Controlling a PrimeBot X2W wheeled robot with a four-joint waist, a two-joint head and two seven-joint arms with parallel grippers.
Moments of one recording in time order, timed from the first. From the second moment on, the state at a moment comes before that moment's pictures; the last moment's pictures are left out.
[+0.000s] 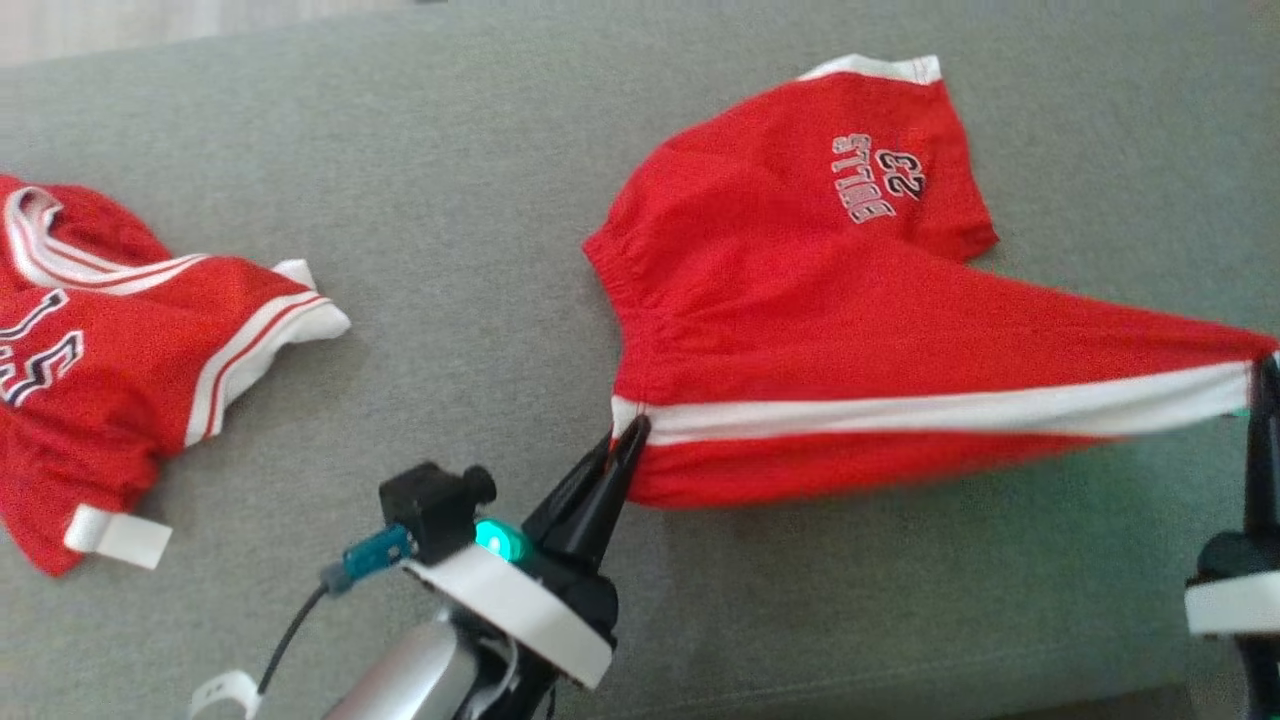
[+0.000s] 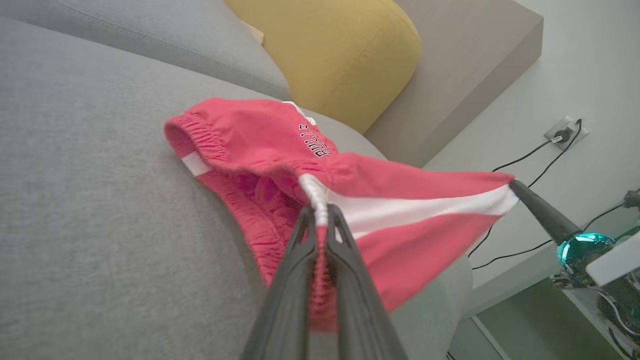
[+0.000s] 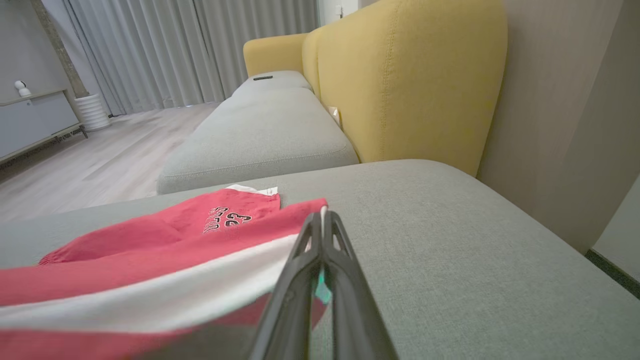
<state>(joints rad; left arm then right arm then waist) -0.20 0.16 -0.69 0.16 -0.70 -0.12 -0.26 0.12 -0.18 -0.20 -0.16 0.33 0.13 -0.04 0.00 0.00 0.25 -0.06</state>
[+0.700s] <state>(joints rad) -0.07 0.23 -0.73 0.13 -0.69 -0.12 -0.26 0.32 -0.17 -0.18 -0.30 0.32 0.13 0.12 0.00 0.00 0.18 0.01</state>
